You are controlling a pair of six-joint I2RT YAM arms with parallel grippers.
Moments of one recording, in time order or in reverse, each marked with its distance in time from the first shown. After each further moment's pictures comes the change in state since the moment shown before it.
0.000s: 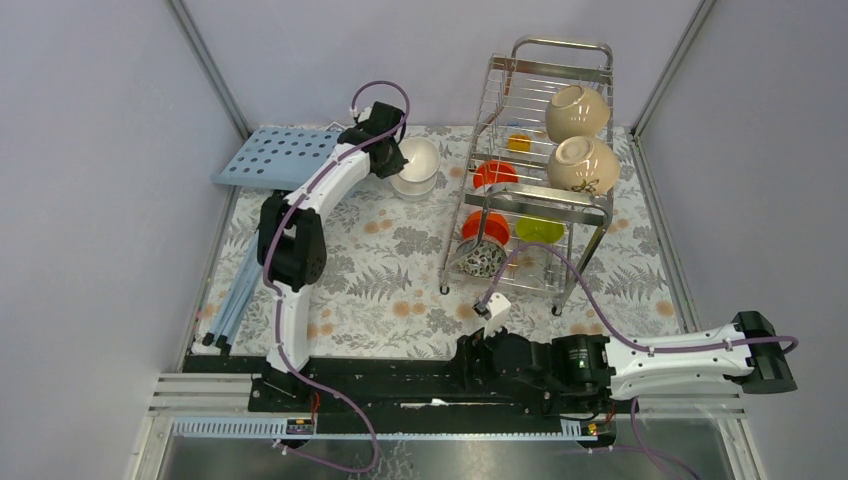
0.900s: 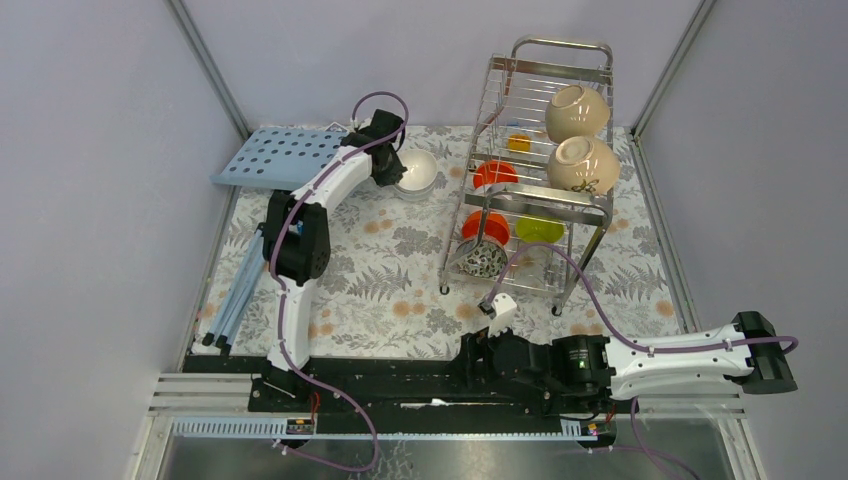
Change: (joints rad) left arm 0.020 0.072 0.000 -0.019 0.032 -0.022; right arm 0.000 -0.011 -0.008 -0.069 0.041 0.093
